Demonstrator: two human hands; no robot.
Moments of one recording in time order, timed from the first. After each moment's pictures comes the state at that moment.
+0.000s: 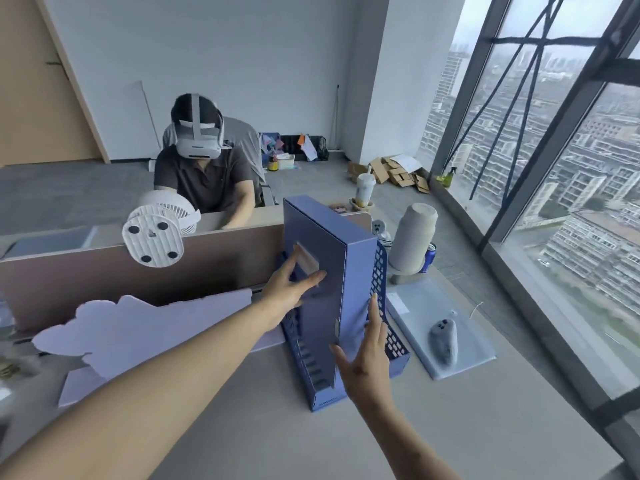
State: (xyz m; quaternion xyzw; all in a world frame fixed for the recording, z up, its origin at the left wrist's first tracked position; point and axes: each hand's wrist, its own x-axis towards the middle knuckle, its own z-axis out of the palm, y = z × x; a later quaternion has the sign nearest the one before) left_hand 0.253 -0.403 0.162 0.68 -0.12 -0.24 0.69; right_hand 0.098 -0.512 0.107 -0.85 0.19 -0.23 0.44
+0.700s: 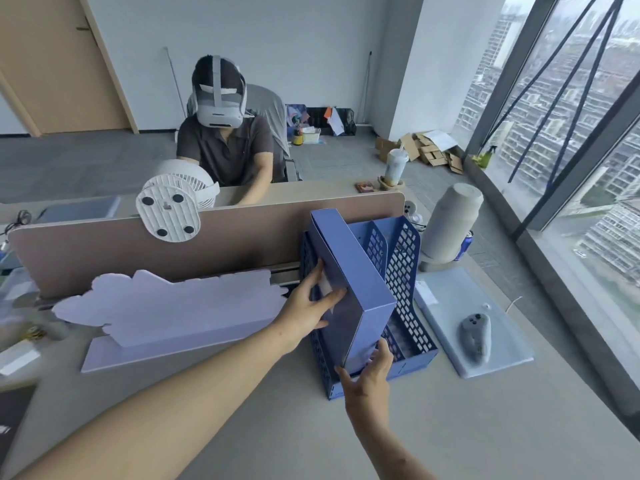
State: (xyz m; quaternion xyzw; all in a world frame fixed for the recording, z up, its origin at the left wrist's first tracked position) left_hand 0.233 -0.395 0.110 0.66 -0.09 -0.27 0.69; right_hand 0.111 -0.497 -0.002 -0.80 0.29 -0.15 0.49
